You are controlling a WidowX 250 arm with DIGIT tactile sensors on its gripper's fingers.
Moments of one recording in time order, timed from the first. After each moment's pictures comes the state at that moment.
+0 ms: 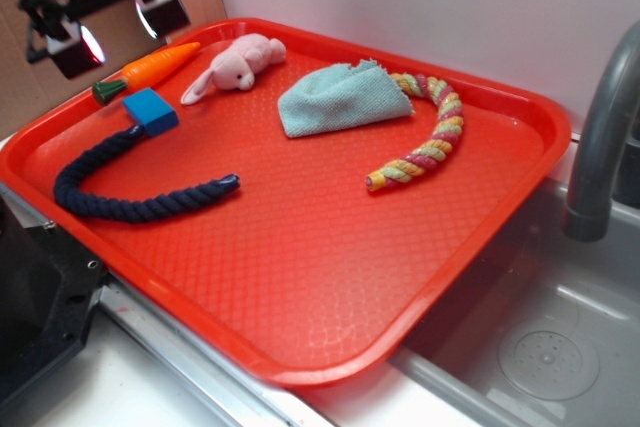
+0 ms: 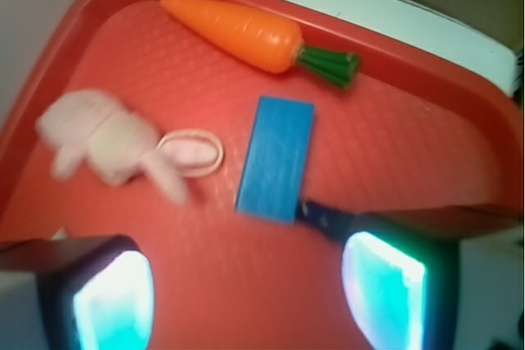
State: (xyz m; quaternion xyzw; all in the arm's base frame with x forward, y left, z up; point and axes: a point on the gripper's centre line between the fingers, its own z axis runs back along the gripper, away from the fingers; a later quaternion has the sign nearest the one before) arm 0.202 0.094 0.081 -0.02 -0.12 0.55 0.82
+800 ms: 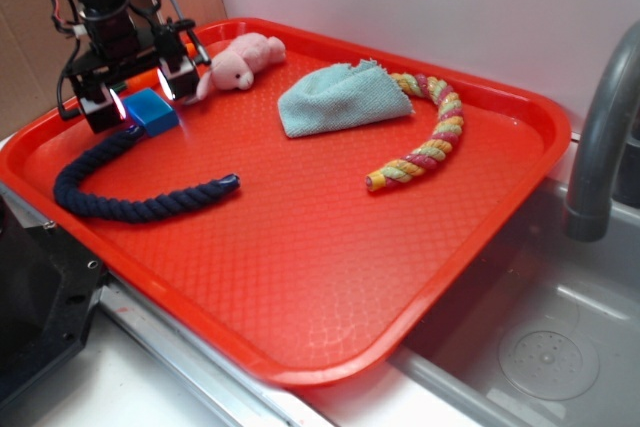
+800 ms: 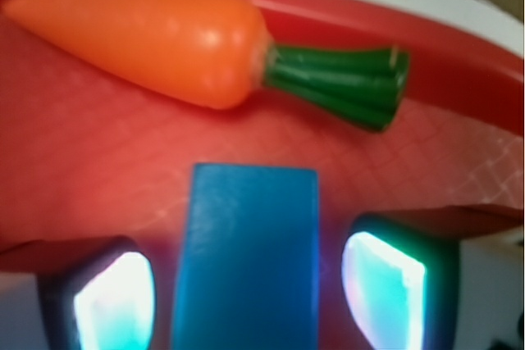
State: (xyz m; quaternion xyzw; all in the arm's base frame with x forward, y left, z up) arm 0.209 0.131 0.018 0.05 -0.11 0.61 0.79
